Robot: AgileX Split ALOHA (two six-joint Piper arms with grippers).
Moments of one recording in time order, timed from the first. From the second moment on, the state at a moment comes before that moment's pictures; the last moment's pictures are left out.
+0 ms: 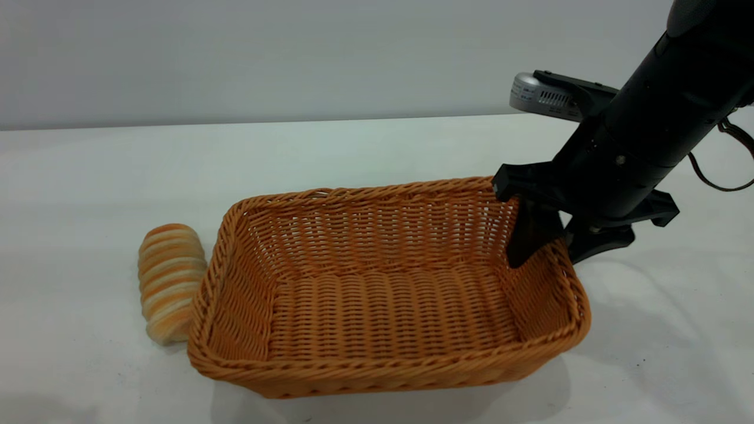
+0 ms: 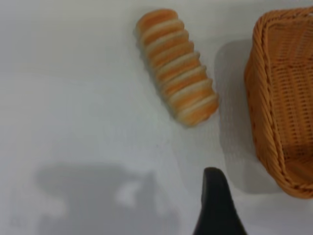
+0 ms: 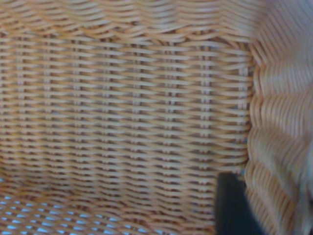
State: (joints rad) left arm -0.11 0.95 -0.52 -0.21 0.45 -0.03; right arm 0.34 1.99 -0.99 0.70 0.37 -0.32
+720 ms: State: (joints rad) left arm -0.11 1.28 -0.52 -0.28 0.19 -0.03; right arm 0.34 1.58 -0.99 0.55 0.54 -0.42
